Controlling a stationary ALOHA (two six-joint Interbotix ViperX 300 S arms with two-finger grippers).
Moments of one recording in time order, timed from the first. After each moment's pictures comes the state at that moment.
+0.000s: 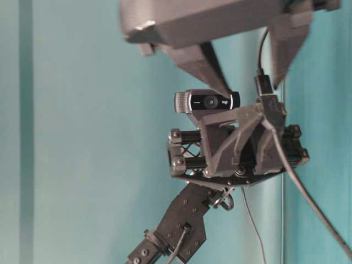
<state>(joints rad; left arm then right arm) 0.45 0.52 0.20 -1.45 1.39 0.87 0.43 0.12 0.67 -1.67 1.08 0.88</state>
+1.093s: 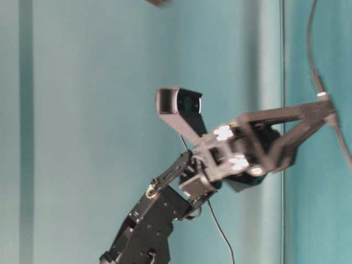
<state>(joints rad) 0.31 0.35 0.29 -0.96 0.71 0.82 0.58 -0.41 0.76 -1.16 1.08 1.80</state>
